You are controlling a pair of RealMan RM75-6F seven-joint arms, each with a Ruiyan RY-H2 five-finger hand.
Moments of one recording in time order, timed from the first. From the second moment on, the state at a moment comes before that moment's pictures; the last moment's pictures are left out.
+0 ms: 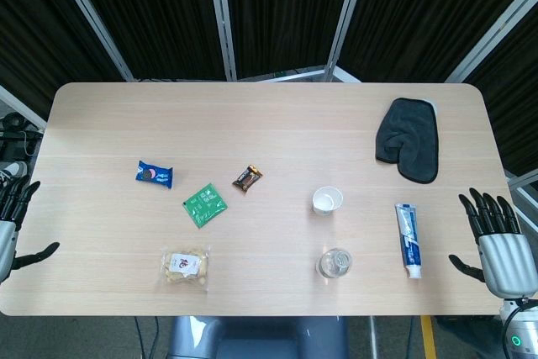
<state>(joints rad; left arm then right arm) -0.09 -1.10 -0.04 -1.60 1.53 1.53 -0.02 0.07 -1.11 0.06 -1.61 -1.59 1.55 -0.12</state>
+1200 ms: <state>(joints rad) -0.09 -1.11 -0.05 -1.64 1.52 1.52 0.05 0.43 -1.28 -0.21 -1.16 -1.91 1.16 0.97</state>
